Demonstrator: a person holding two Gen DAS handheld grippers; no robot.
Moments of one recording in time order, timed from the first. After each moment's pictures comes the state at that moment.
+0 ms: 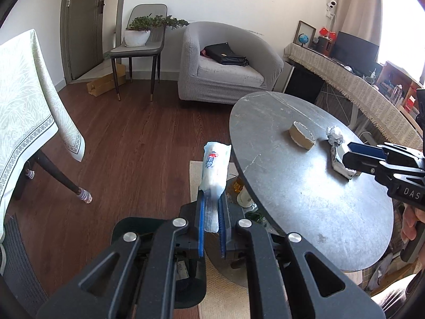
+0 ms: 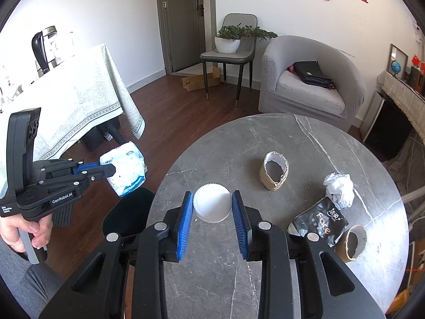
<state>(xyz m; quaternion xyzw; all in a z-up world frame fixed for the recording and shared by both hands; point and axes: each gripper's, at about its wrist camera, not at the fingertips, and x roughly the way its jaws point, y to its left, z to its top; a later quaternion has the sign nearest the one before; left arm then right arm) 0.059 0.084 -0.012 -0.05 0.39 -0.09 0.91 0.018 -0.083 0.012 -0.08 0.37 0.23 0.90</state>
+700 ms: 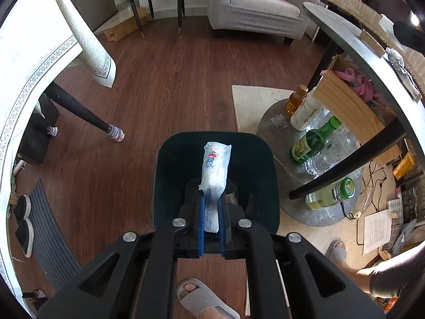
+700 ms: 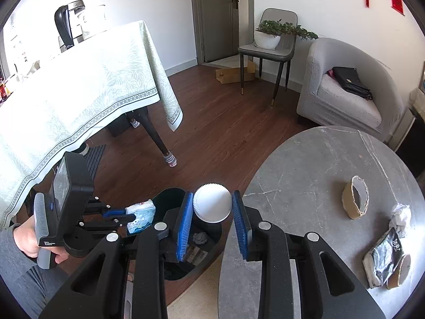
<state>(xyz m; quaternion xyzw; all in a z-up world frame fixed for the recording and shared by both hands) 0.038 0.161 -0.119 0.01 0.55 -0.03 0.84 0.029 0.023 -0.008 -0.10 0.38 0.30 0.87</state>
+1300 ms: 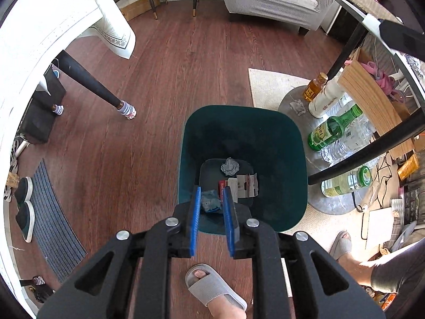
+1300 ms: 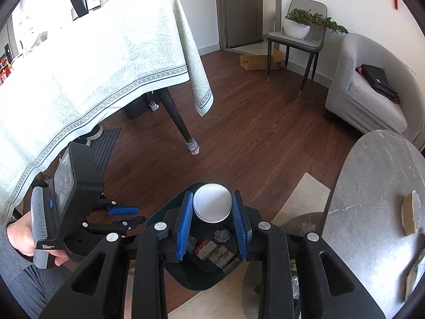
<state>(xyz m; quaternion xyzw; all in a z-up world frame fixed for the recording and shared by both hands) 0.027 0.208 -0.139 -0.01 0.58 -0.01 0.82 0.033 0.102 -0.045 -0.13 0.41 0.34 0.83</state>
